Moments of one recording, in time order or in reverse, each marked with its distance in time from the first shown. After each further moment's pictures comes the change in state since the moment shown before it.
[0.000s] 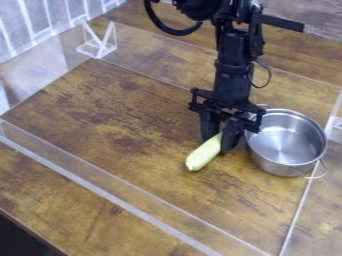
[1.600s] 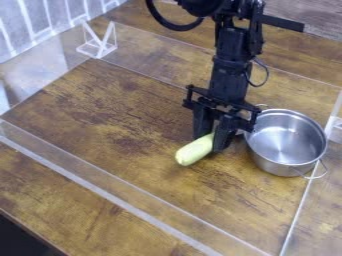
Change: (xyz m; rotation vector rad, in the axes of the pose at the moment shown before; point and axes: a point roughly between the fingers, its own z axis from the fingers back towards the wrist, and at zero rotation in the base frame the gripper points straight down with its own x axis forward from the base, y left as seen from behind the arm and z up) arm -0.014 0.003 0.010 0.028 0.086 -0.024
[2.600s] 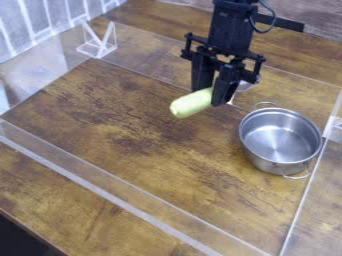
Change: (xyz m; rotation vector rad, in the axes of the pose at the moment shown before) arm -0.022 0.008 0.070 0.053 -0.096 -0.005
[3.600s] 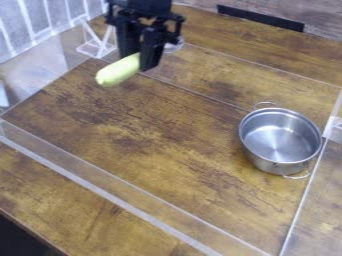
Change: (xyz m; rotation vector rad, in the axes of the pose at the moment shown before) arm -0.042 0.087 0.007 0.024 -0.073 0.182
